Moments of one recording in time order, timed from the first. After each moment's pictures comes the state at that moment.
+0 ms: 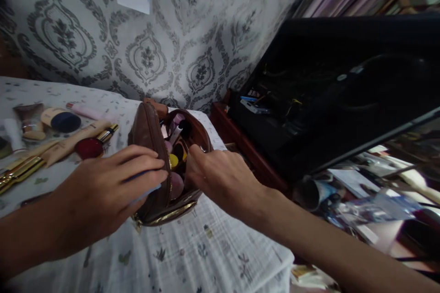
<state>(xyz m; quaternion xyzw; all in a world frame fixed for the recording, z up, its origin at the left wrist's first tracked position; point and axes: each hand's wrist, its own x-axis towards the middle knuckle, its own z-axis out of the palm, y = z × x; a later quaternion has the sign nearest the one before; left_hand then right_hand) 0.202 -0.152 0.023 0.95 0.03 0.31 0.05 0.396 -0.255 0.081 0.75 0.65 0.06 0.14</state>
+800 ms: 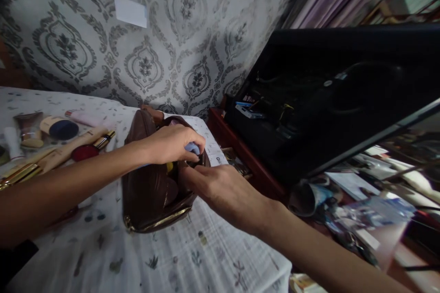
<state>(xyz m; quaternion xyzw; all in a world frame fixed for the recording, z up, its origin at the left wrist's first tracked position) 0.327 -0.114 0.063 0.96 0.05 0.16 0.20 0.425 -0.280 0.069 0.60 0.80 -0.01 -0.04</state>
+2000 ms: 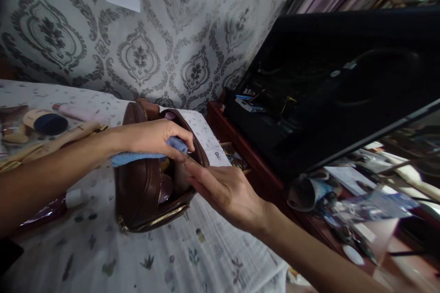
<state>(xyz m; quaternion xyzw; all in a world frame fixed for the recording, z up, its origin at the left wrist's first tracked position) 0.320 -0.084 0.053 0.93 -0.08 0.09 0.36 0.448 -0.291 0.032 0.52 0.80 0.21 -0.20</state>
